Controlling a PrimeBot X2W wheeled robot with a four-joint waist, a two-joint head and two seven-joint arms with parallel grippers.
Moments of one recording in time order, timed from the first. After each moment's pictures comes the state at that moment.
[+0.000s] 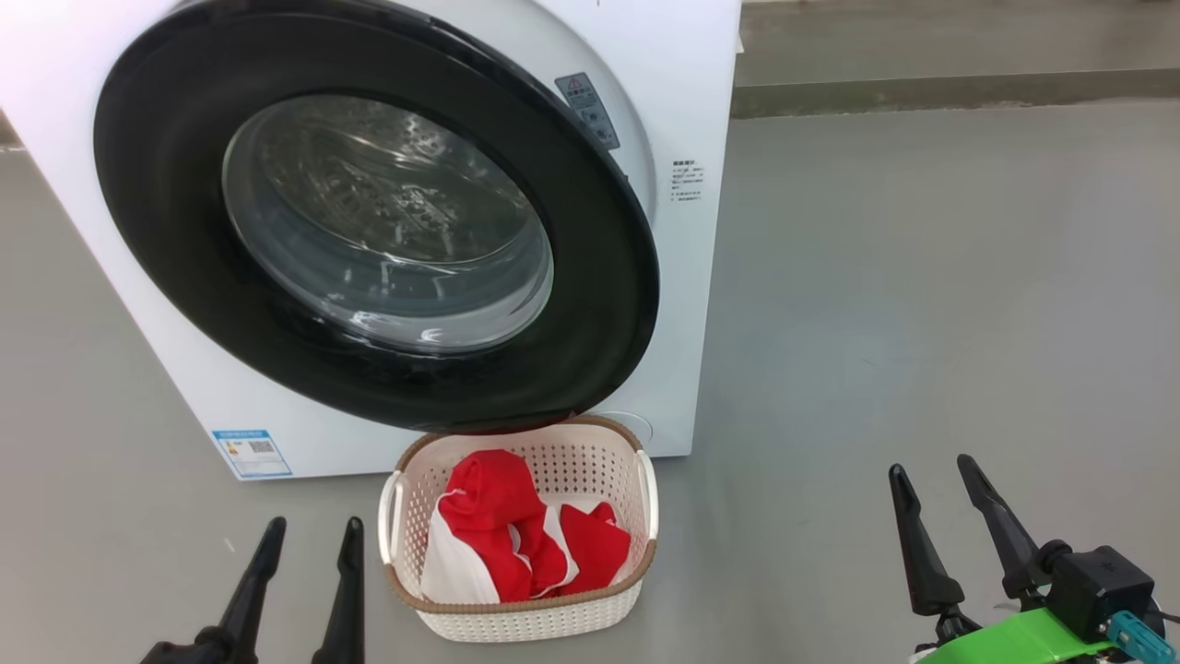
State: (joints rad) left arm 0.06 0.19 -0.15 0.02 -0.38 0.05 -0.25; right arm 0.07 -0.04 -0.01 0.13 0.29 0.13 -0.25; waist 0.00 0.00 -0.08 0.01
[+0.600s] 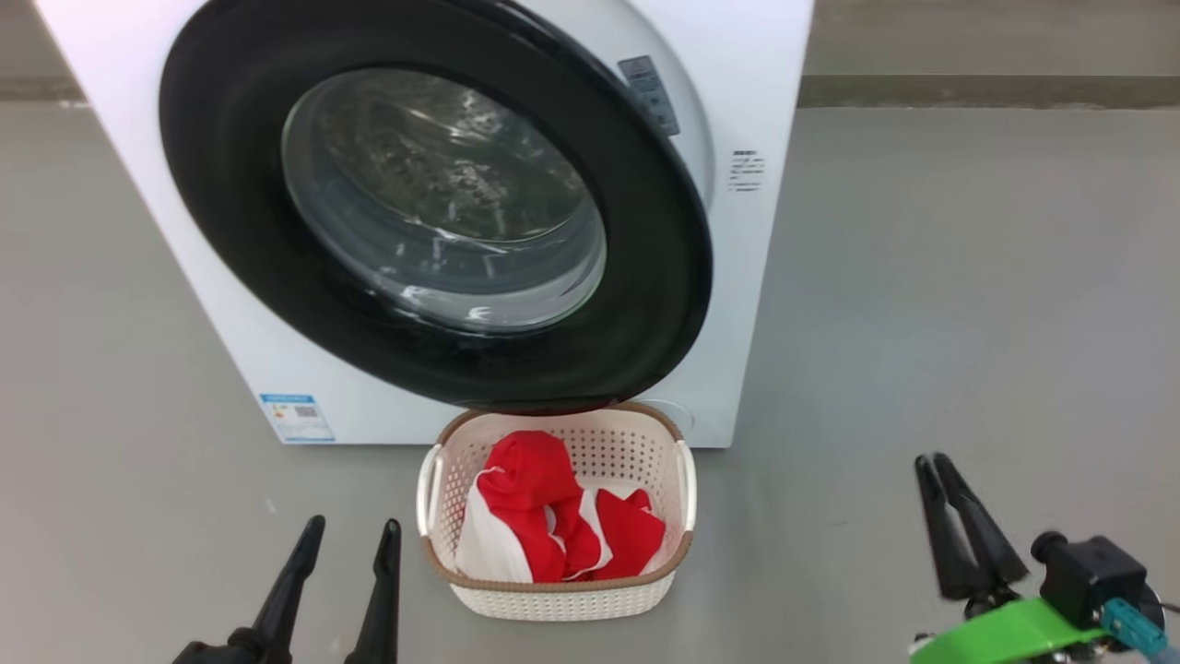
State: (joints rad) left arm 0.06 0.16 -0.17 0.02 -0.36 0.01 -0.25; right arm 0.05 -0.04 -0.01 0.16 0.27 0.13 -0.25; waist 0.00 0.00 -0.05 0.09
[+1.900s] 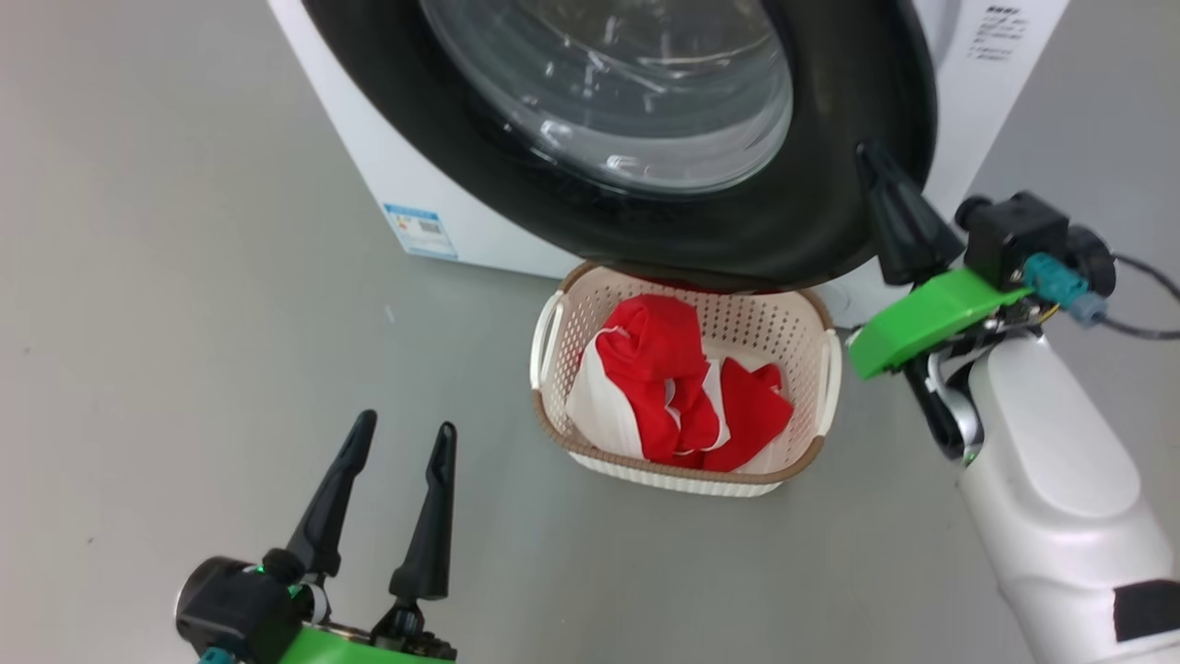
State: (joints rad) left arm -0.08 0.09 -0.21 -0.04 -0.33 -0.04 -0.25; right arm -0.65 -0.07 0.11 0.60 0.18 0.13 -0.25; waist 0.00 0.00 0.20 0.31
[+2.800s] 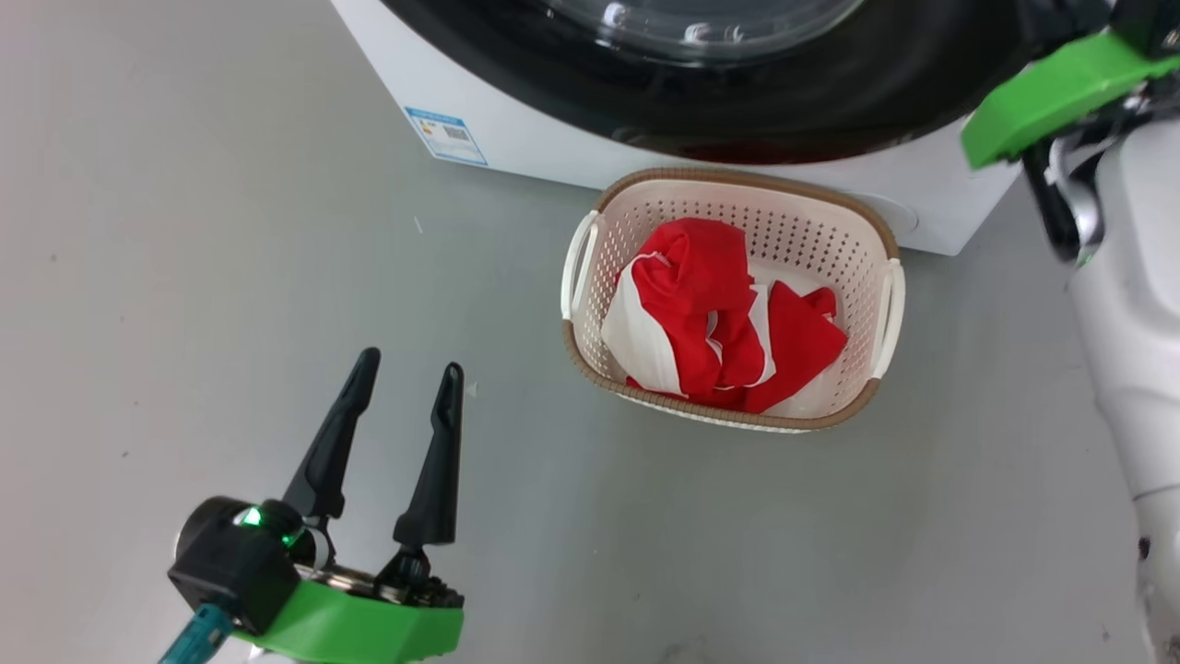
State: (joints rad) left arm -0.17 0.05 -0.18 -0.04 -0.31 -0.08 -0.25; right arm -1.00 -0.17 0.07 0.75 0.12 0.13 -0.26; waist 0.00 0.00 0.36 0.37
